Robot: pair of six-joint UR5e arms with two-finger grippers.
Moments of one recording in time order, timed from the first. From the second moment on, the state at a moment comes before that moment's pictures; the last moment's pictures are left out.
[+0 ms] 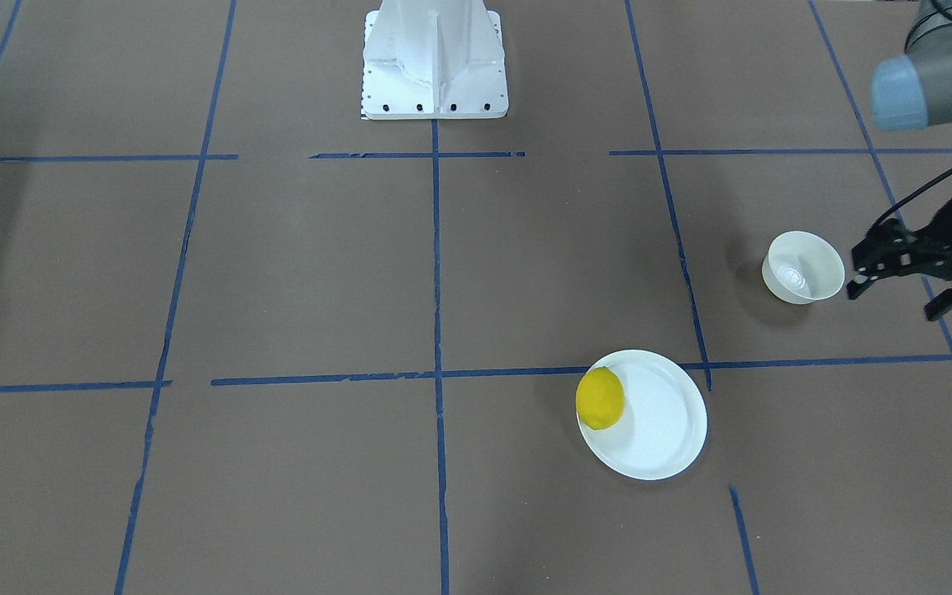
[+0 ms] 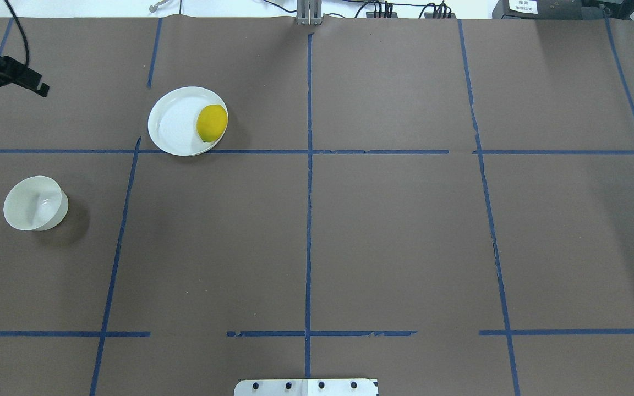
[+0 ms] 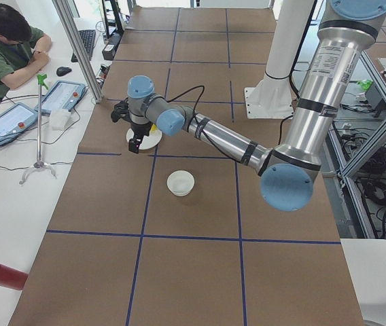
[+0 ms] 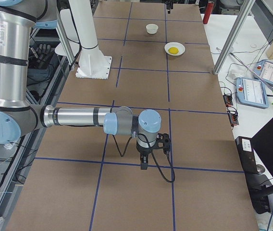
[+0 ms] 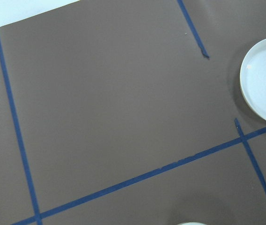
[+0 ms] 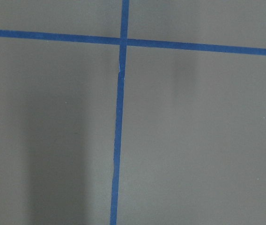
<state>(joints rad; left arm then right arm) -1.16 -1.92 -1.68 -1.77 -2.25 -0.44 1.54 -1.71 1.75 -1.64 2.28 -0.05</state>
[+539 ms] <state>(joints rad) -0.96 -2.20 -1.44 -1.78 -2.13 -0.73 1.54 -1.71 1.75 -1.64 2.28 -0.05</state>
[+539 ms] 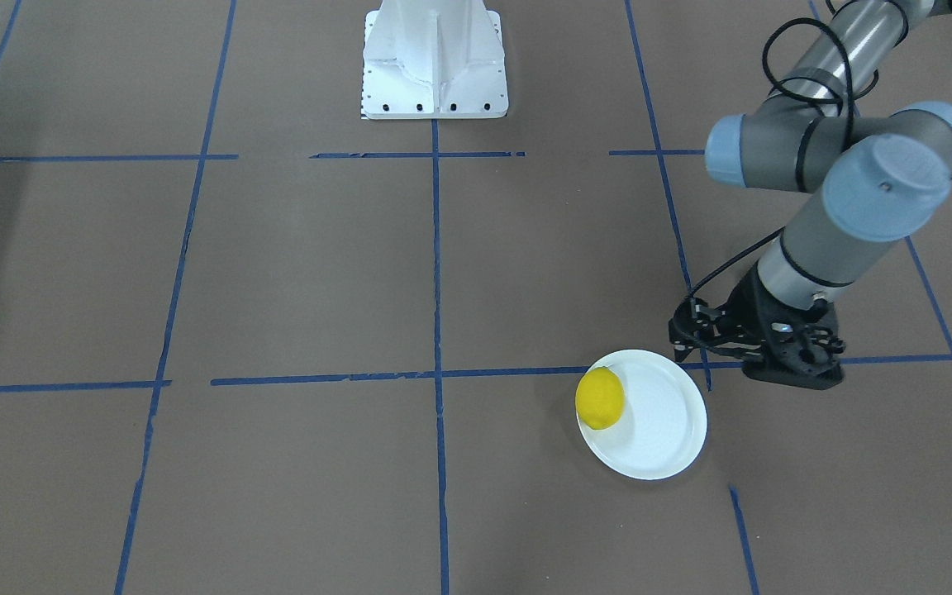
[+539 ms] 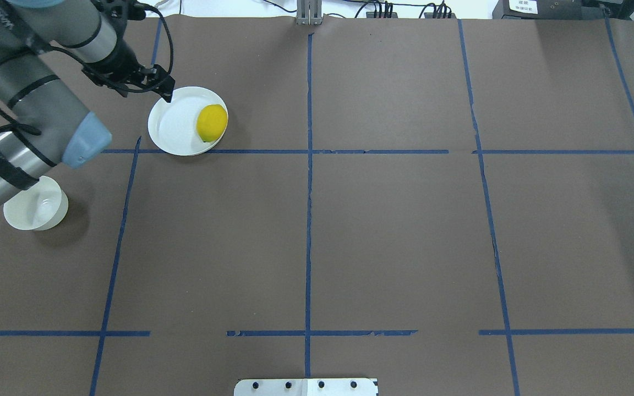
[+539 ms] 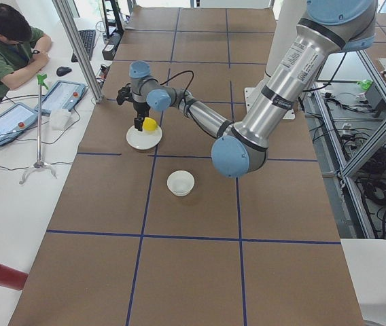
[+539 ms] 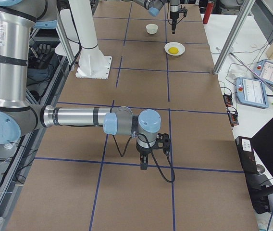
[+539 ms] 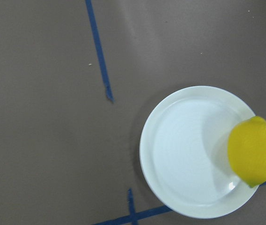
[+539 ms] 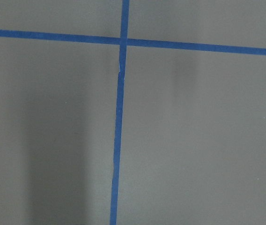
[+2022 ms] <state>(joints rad) -0.82 -2.35 -1.11 -2.01 -2.06 -0.88 1.54 -1.71 1.75 -1.64 2.28 -0.05</state>
